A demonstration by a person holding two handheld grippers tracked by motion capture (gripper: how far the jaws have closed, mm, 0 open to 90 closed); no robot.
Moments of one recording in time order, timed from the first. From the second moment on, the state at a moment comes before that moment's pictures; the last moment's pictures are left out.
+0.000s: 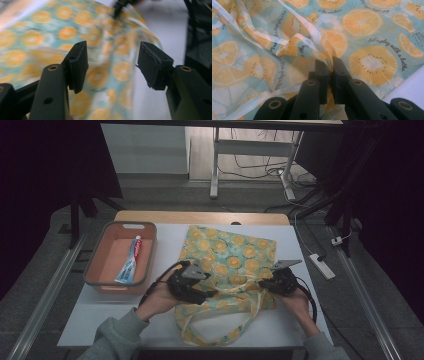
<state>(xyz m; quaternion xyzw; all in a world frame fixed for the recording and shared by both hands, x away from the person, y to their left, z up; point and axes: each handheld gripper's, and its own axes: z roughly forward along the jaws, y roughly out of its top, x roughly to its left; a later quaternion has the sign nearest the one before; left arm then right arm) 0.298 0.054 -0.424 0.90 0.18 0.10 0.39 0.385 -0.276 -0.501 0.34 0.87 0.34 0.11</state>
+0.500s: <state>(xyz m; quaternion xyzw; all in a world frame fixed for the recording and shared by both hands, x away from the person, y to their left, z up) 0.307 -0.009 -0.496 0.95 0.15 0.05 0.27 0.386 -0.276 -0.501 0.34 0.87 0.34 0.11</state>
